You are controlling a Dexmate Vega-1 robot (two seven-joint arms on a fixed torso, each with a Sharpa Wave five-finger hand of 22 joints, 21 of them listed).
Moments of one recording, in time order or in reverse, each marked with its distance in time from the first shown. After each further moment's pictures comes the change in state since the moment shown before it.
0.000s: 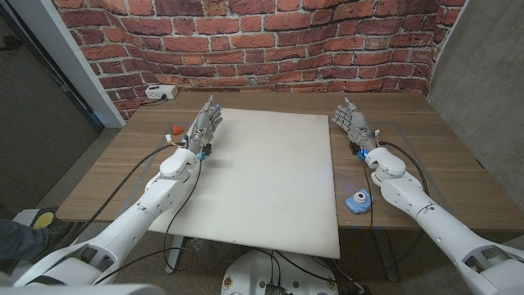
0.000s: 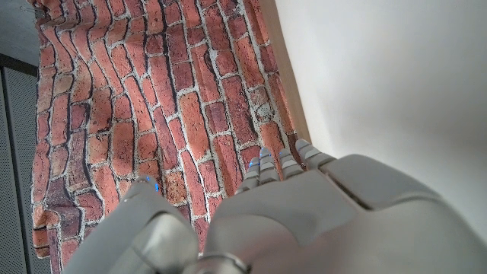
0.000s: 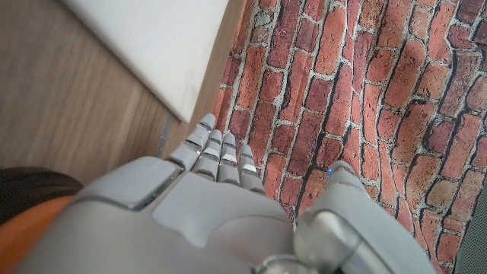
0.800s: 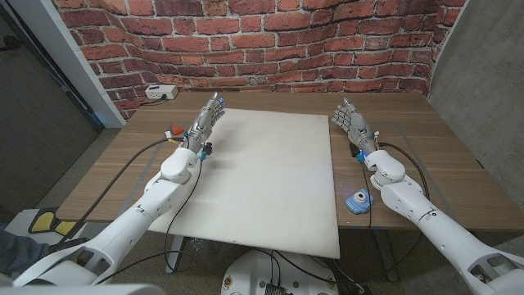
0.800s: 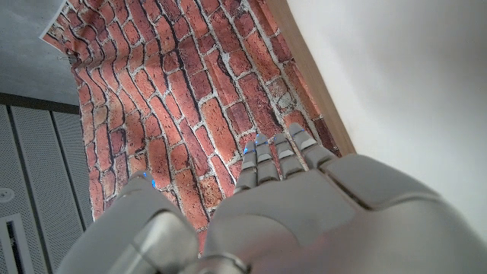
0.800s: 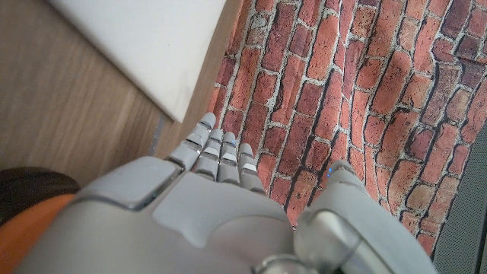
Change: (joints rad) left arm 0.015 0.020 0.018 -0.015 0.192 -0.137 0.086; left_hand 0.034 -0.018 -0.023 -0.019 0.025 0.212 -0.004 0.043 0.000 0.192 -0.006 0.040 0.000 0.194 -0.018 0.022 0.000 0.188 0.009 0.047 -0.003; right arm -0.046 -0.014 -0.001 -0.064 -0.045 0.034 -0.050; right_hand 0.004 -0.003 -0.003 -0.008 0.000 0.014 0.003 0.004 0.000 0.018 0.000 0.004 0.000 0.011 0.000 0.000 0.000 0.007 0.000 -0.001 0.000
